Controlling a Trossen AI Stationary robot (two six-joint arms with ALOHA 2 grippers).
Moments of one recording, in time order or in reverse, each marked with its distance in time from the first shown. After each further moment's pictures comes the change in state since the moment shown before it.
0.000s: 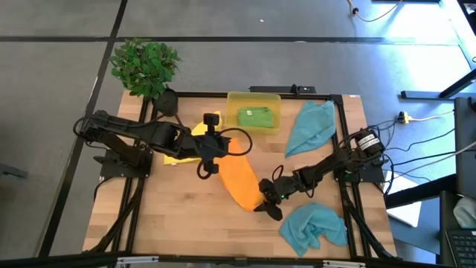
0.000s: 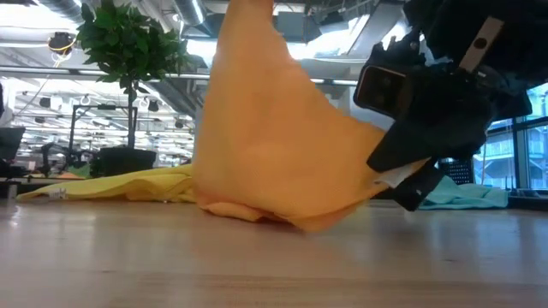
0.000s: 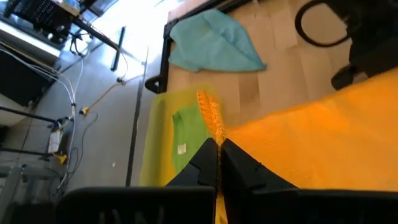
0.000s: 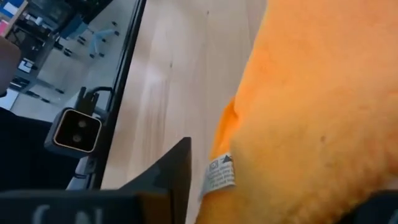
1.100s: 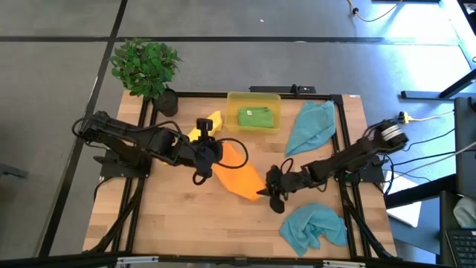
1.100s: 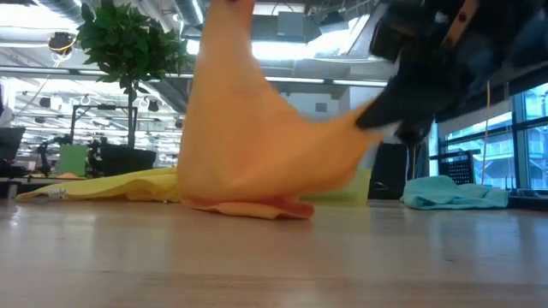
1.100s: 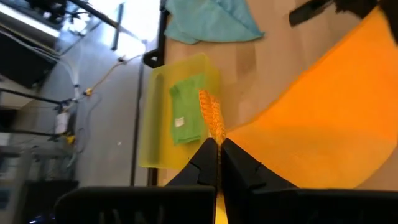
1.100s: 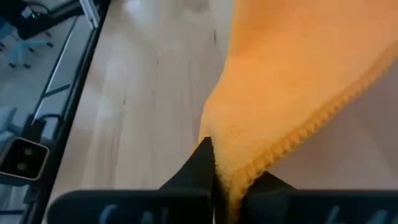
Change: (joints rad) left arm -0.074 0.000 -0.001 -0.149 -0.086 -0.110; right arm 0.015 -0.286 -0.003 -0.343 0.304 -0.134
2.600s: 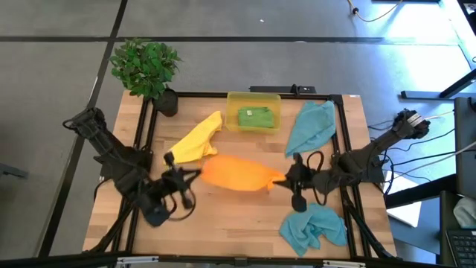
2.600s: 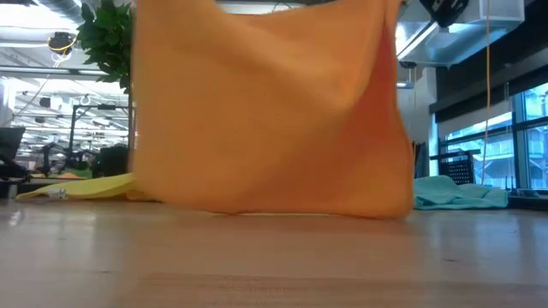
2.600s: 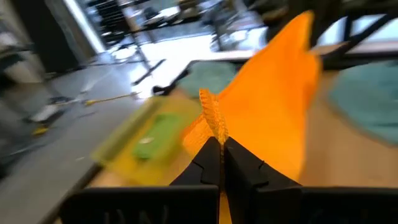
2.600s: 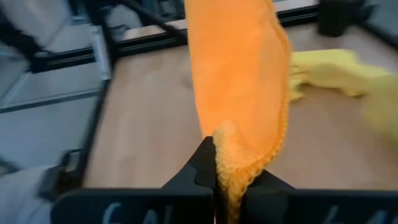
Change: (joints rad) left arm -0.510 -0.149 -0.398 0.294 -0.512 -0.763; right arm 0.200 -0.370 0.242 -0.562 0.338 -0.082
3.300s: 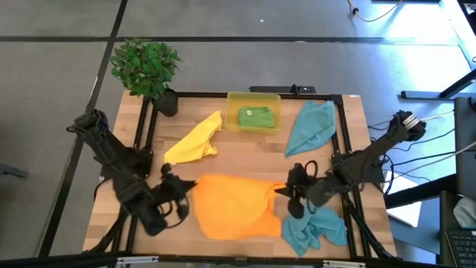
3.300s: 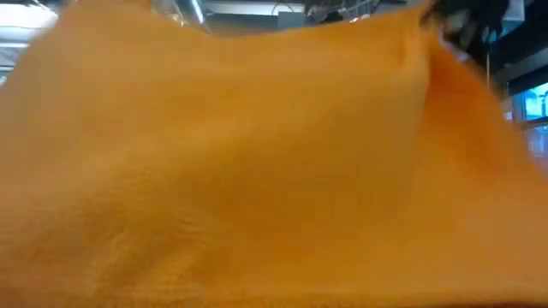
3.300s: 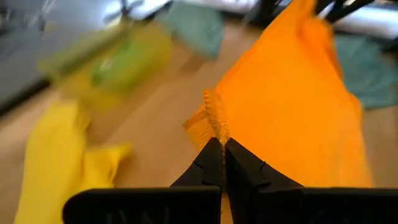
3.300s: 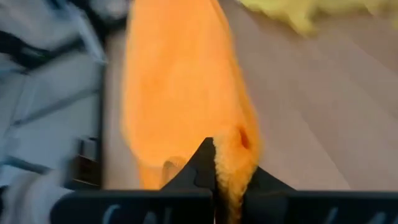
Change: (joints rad) left arm -0.067 0.046 -0.113 -0.176 0.169 -0.584; right arm 0.035 0.084 -0.013 -0.115 -0.012 0.350
